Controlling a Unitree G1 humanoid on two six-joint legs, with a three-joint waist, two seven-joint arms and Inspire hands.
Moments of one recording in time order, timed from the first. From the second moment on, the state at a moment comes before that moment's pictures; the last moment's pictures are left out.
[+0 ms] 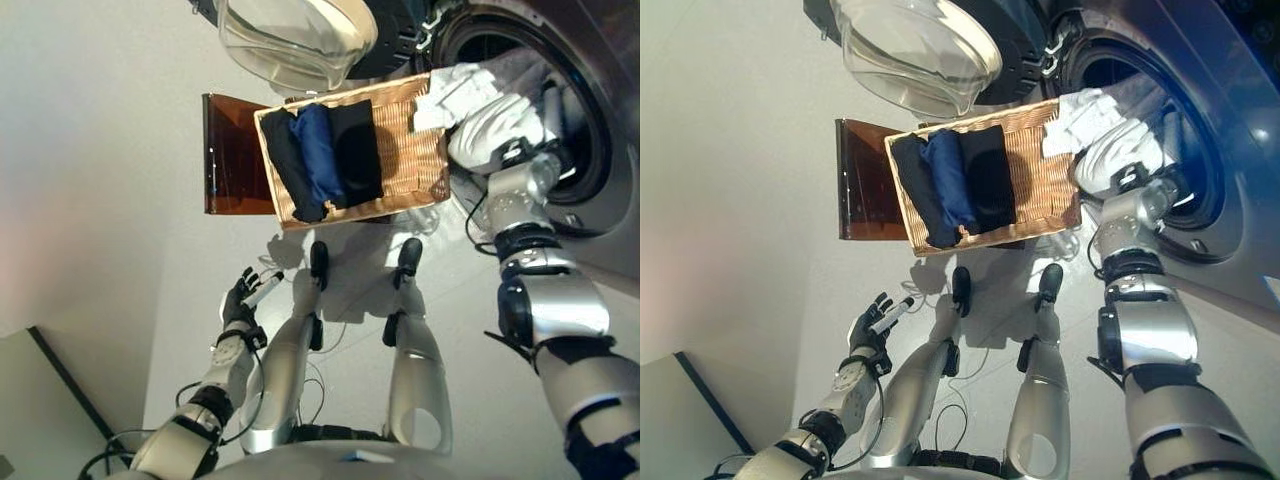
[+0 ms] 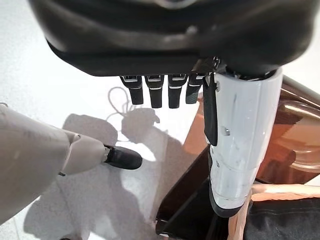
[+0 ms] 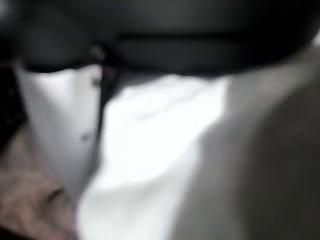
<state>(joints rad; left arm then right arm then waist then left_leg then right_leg) -0.24 0.11 -0.33 0.99 -0.73 -0.31 0.20 -1.09 -0.52 -0.05 1.14 1.06 -0.34 -0.54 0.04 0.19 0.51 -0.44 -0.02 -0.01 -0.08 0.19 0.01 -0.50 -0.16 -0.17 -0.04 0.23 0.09</state>
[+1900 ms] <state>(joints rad) -0.20 0.07 -0.33 1.02 -0.79 -0.29 0.15 -1.31 -0.65 -0.13 1.23 1.42 -0.48 -0.44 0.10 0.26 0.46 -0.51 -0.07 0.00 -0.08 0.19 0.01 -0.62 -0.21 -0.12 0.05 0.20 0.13</state>
